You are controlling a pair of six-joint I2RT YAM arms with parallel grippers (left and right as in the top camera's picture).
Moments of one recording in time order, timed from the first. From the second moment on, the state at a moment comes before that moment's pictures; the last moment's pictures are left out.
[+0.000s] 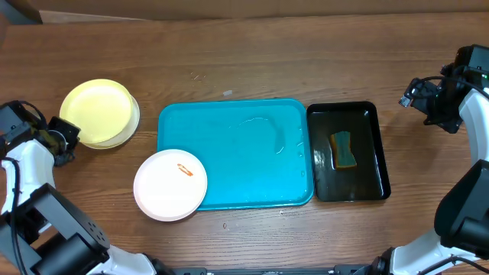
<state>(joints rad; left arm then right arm) 0.68 1.76 1.18 -0.49 0.19 -0.44 -0.34 1.82 1.44 -0.87 -0.07 0.23</state>
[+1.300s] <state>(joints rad) 0.49 1.39 0.96 -1.14 0.11 -0.44 -0.34 1.82 1.44 -0.87 -0.07 0.23</state>
